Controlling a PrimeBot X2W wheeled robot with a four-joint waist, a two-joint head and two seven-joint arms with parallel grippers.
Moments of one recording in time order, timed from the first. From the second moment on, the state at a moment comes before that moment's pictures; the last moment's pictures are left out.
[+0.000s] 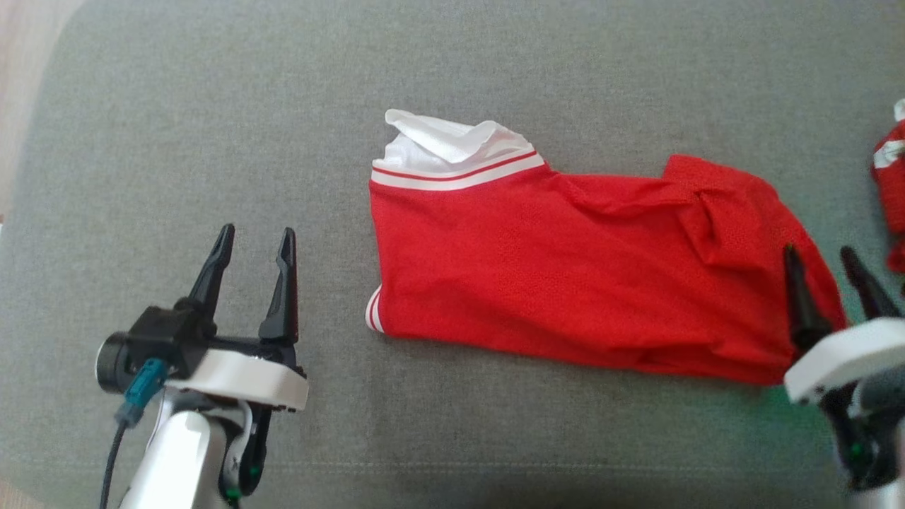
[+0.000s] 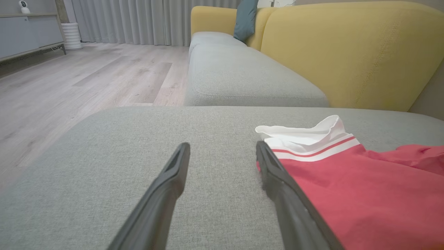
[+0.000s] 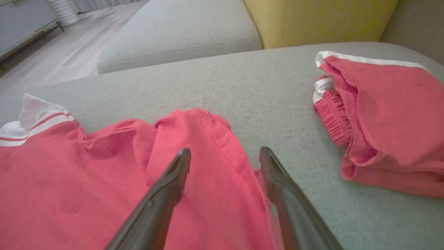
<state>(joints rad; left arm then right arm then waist) -0.13 0.16 -0.25 0.11 -0.24 0.05 -0.25 -0.04 -0.10 -0.18 -0.03 0.23 0.13 0.27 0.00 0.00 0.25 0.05</state>
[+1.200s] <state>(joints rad) -0.24 0.15 -0.25 0.12 -0.24 0.04 -0.25 -0.51 -0.09 -0.27 0.11 0.55 0.13 0.40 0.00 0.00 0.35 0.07</state>
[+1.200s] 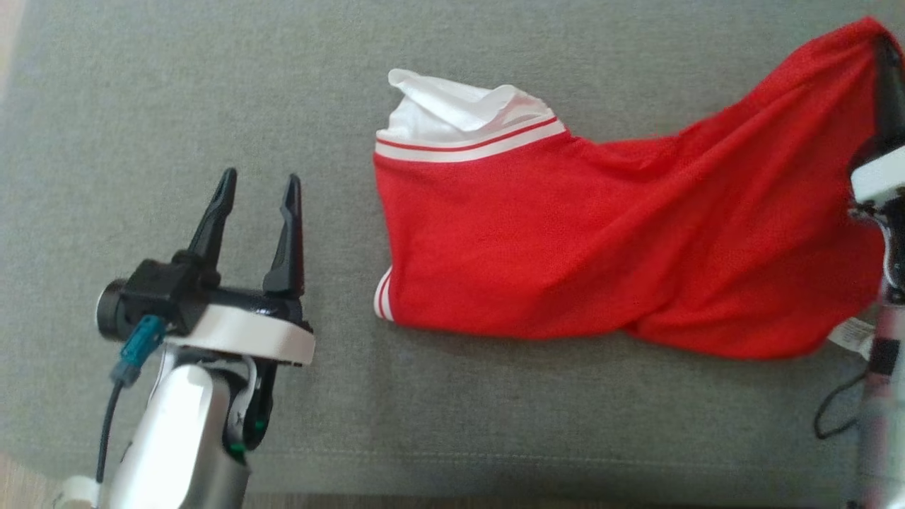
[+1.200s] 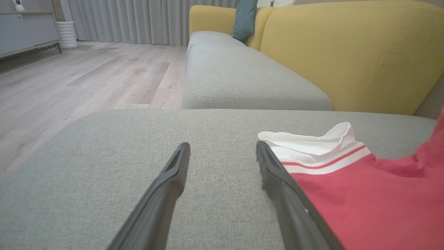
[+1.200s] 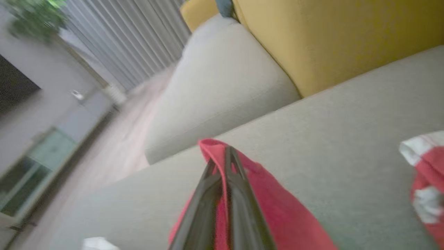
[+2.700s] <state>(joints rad) -0.13 0.15 -0.21 0.13 -0.22 0.04 -0.23 0.03 -0.05 -0.09 -0.18 0.19 0.13 0.02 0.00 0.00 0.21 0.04</state>
